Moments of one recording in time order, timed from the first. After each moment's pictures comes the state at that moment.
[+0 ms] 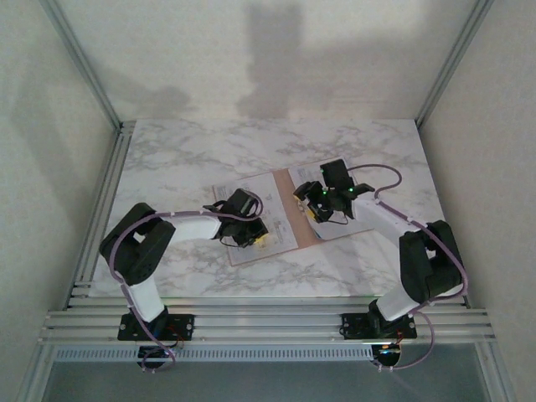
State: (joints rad) left arm -0.65 1.78 0.91 -0.16 0.28 -1.23; right arm 0.43 1.55 0.98 -0.37 -0.31 1.17
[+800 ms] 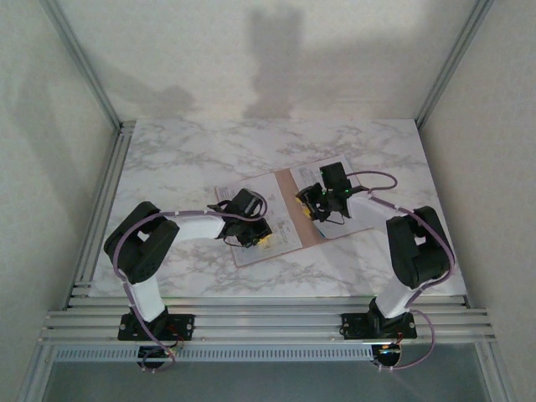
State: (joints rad) left arm -0.67 1.80 0.93 -0.16 0.29 -1.24; right arm 0.40 1.67 0.96 -0.23 -0.34 1.26
